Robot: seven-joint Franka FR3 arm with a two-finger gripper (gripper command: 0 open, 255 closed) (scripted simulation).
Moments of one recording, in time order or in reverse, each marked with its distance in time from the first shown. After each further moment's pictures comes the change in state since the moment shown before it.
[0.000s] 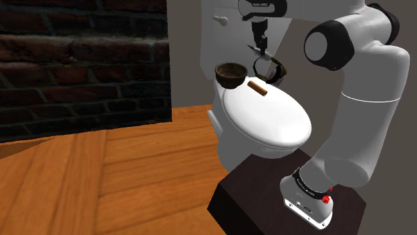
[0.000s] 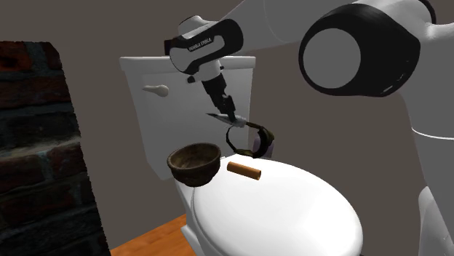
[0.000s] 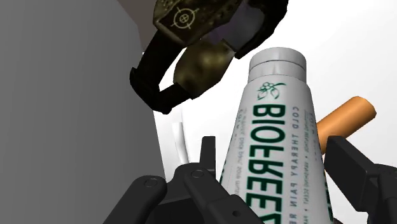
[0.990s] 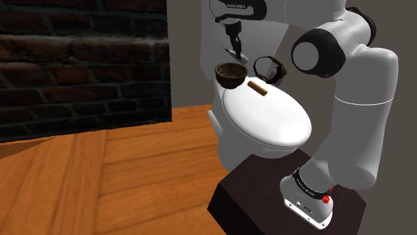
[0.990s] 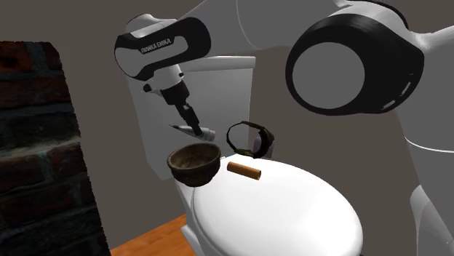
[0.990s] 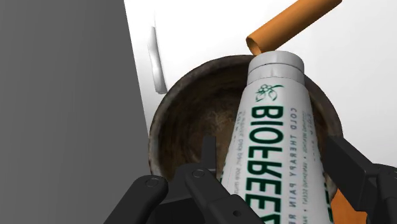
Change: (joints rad) arm 0.143 0.068 0.072 0.101 0.035 -0.106 0.203
